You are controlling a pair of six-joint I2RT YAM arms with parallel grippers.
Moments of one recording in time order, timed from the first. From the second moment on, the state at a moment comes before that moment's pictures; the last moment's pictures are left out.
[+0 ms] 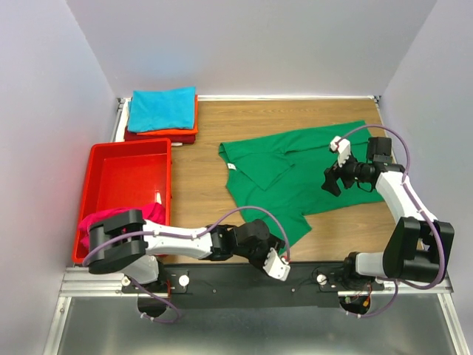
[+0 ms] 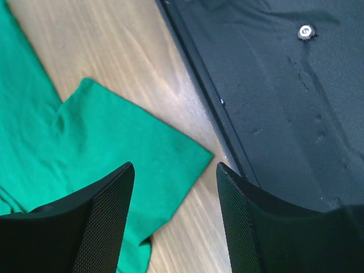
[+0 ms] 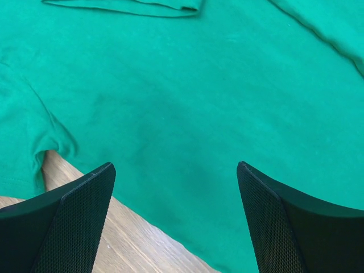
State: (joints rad) left arm -1.34 1.45 0.66 0.14 0.24 0.75; right arm -0.14 1.33 0.87 -0.54 -0.66 -0.81
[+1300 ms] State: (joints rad) left arm -1.35 1.51 0.74 -0.07 0.16 0.81; right arm -0.26 1.28 0.86 -0.64 -0.63 -0.96
